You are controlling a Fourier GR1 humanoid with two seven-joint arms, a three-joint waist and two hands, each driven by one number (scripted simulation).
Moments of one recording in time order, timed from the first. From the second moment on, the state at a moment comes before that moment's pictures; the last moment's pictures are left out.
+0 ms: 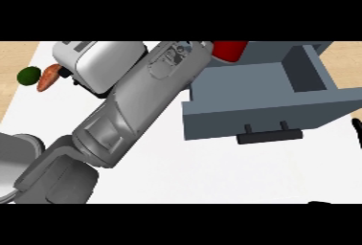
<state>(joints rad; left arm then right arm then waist) -1.49 0.00 -0.41 -0.44 0.41 0.59 0.07 0.17 -0.04 -0.27 -2.14 -0.09 0.20 0.14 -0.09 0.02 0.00</state>
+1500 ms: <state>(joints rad) -1.42 0.00 -0.62 -0.36 0.55 0.77 -0.06 0.11 -0.07 -0.25 -2.15 -0.07 0.20 0.14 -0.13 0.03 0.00</state>
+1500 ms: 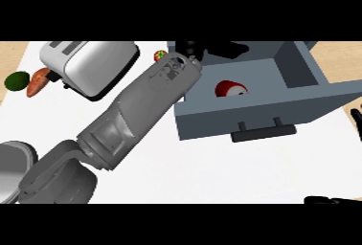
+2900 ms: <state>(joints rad) -1.45 0.00 -0.61 -0.45 0.70 0.84 -0.10 -0.05 -0.26 0.04 -2.03 0.77 0.12 0.01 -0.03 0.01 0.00</state>
